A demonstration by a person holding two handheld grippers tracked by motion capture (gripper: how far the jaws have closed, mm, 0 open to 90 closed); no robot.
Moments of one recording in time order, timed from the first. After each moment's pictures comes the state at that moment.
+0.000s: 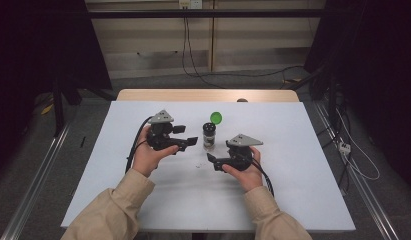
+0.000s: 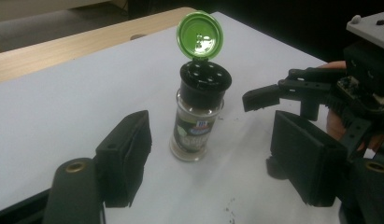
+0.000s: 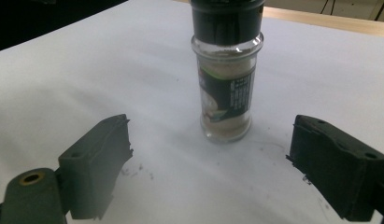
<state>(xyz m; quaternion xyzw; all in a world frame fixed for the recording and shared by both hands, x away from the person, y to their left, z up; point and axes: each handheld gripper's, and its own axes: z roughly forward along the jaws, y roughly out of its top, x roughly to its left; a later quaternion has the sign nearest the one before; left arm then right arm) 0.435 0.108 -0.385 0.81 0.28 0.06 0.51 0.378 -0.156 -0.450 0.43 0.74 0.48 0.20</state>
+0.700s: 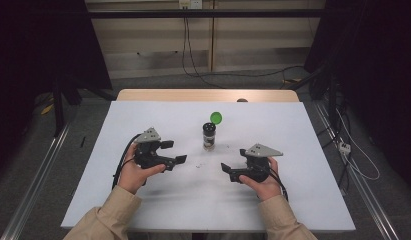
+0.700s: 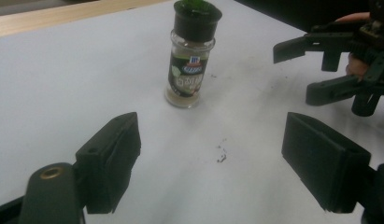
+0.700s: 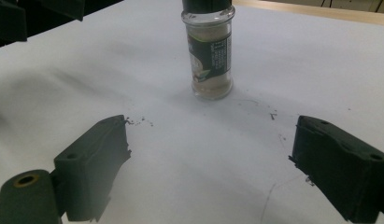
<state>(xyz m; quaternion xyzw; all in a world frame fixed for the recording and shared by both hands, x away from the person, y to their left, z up) 0.405 0.143 -0.414 0.81 0.28 0.05 0.51 0.343 -0.195 -0.449 0.43 0.73 0.49 0.19</state>
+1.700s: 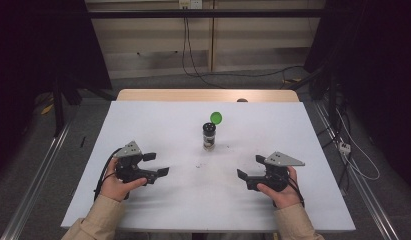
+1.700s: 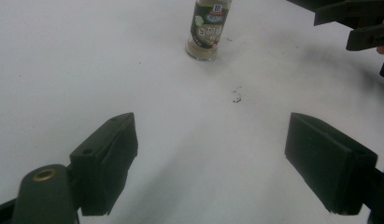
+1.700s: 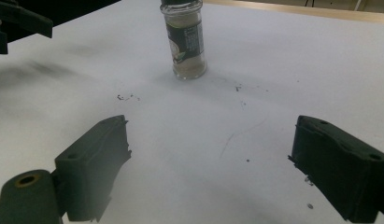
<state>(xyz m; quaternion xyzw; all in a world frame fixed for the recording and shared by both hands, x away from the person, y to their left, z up) 0.382 0.194 -0.435 0.81 0.30 0.06 0.50 0.312 -0.234 -0.448 0.44 0.73 0.49 0.20</state>
